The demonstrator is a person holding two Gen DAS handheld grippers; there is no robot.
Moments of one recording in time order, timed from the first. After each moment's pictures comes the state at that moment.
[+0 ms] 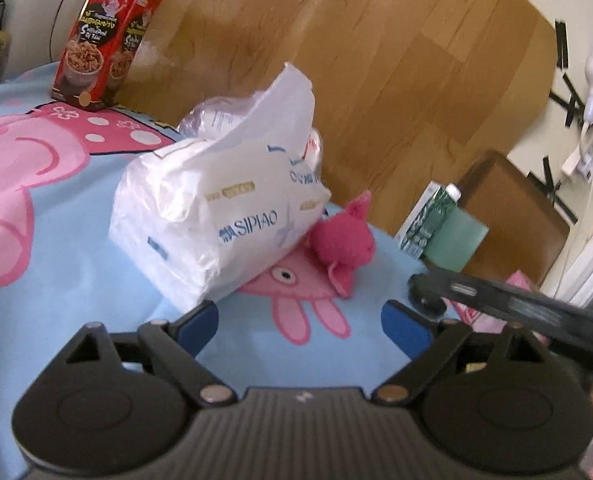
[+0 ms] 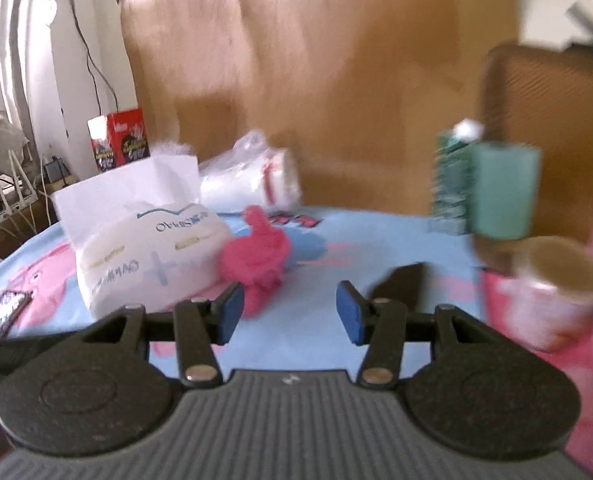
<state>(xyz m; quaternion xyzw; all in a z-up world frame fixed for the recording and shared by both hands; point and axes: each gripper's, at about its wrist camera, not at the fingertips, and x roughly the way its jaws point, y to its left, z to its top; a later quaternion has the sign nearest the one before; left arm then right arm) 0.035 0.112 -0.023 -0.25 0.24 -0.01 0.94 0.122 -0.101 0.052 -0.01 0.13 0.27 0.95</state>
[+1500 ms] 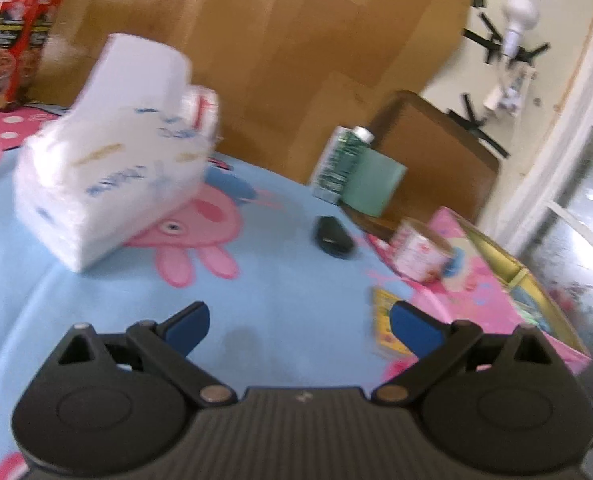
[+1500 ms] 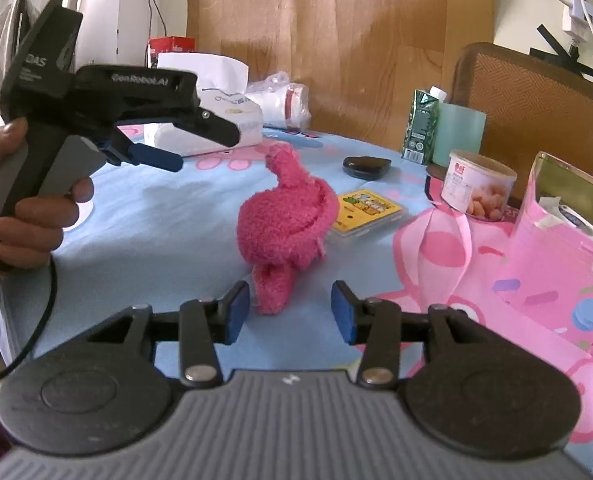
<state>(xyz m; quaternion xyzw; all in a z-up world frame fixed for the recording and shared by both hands) 0.024 0.051 -0.010 -0.20 0.27 -0.13 0.93 -0.021 -0.183 -0.039 -0.12 0.11 0.26 0.95</state>
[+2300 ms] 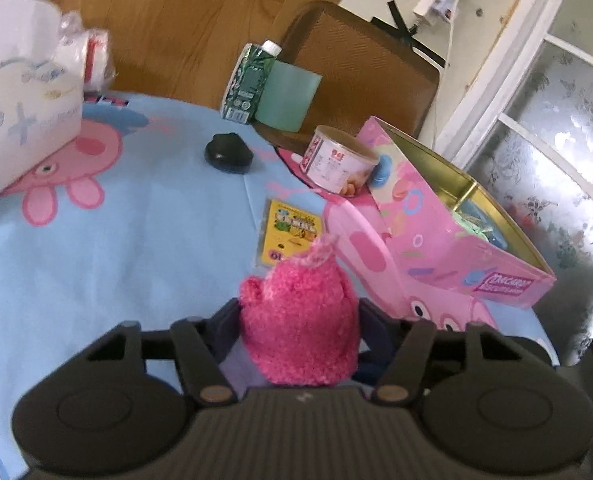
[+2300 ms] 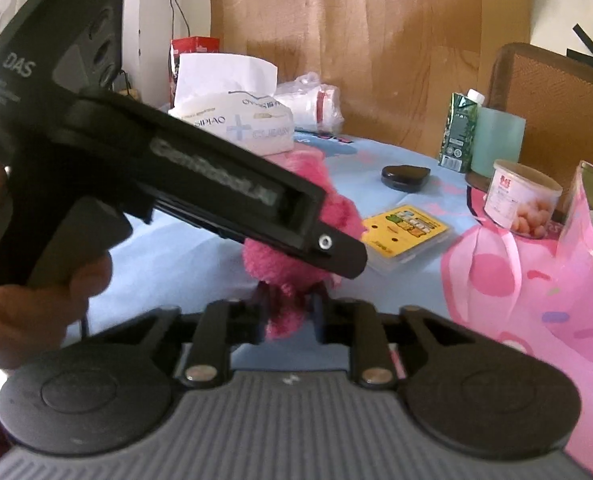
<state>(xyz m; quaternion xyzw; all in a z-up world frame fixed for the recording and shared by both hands) 0.028 -0.022 -0.017 -0.15 0.35 -0.22 0.90 -0.006 -0.162 -0.033 -0.11 0.12 0.30 0.94</state>
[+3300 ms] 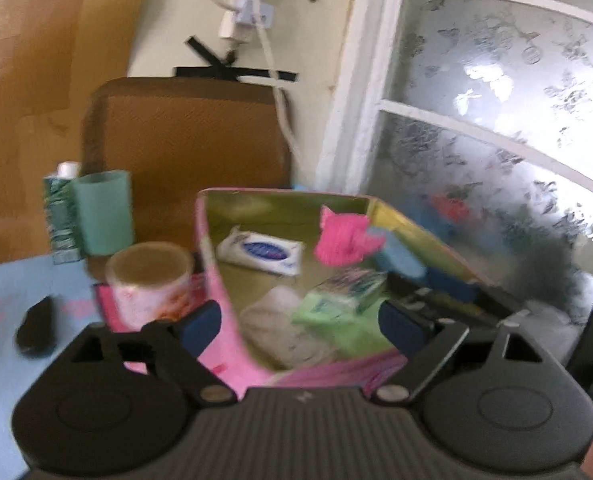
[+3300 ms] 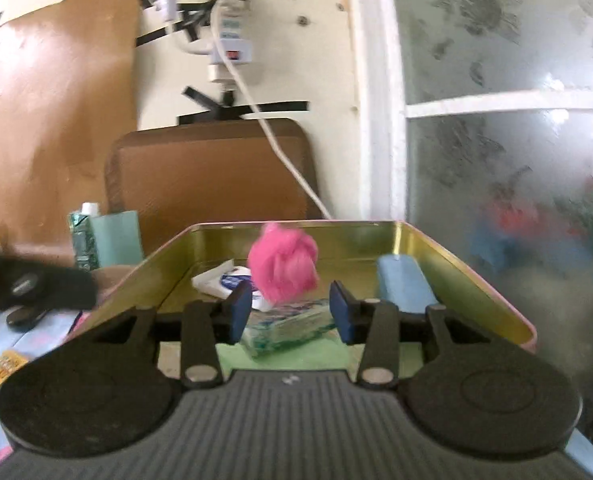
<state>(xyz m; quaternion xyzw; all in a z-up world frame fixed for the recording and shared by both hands) 0.064 -0.194 0.054 -0.01 0.25 -0.30 0.92 0.020 -0.352 0.003 0.07 -0.02 -0.11 0.99</state>
